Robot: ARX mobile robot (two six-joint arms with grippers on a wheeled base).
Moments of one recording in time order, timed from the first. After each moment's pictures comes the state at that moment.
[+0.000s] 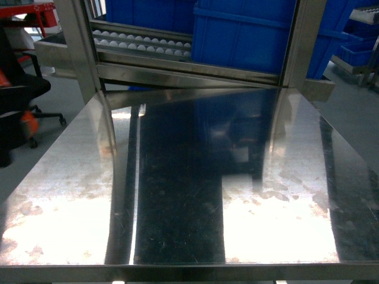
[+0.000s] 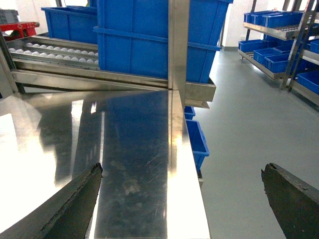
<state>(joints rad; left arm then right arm) -0.33 1.13 0.28 0.74 -0.28 -0.04 0.00 0.00 0.01 -0.01 0.00 0.00</state>
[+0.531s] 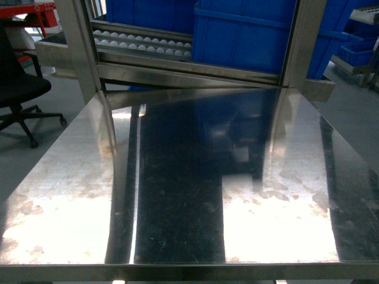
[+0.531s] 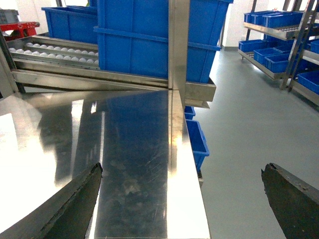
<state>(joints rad) -0.42 0.23 0.19 0.08 -0.47 -0.05 0.00 0.00 0.01 -0.01 0.00 0.00</state>
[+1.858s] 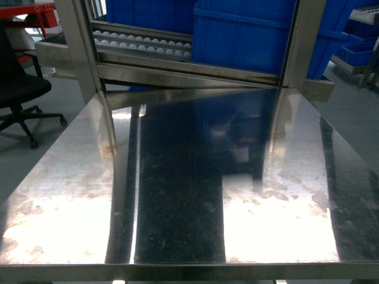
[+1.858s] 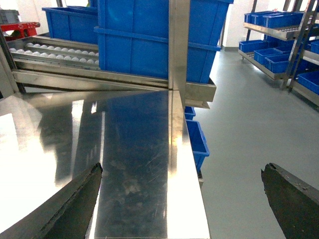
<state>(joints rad) 0.00 0.01 0.01 -0.01 0.00 -0.01 0.00 0.00 0.01 -0.01 0.00 0.00</state>
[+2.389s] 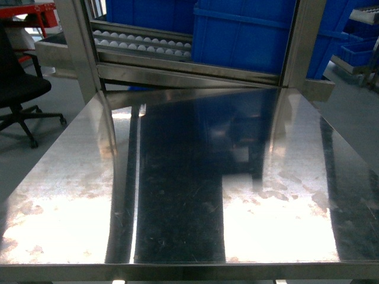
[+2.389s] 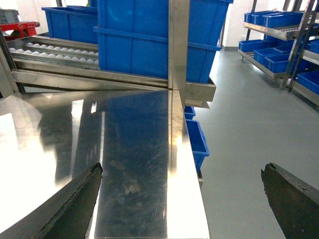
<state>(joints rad) 0.00 0.01 0.01 -0.01 0.00 -0.01 0.00 0.00 0.01 -0.01 0.00 0.00</state>
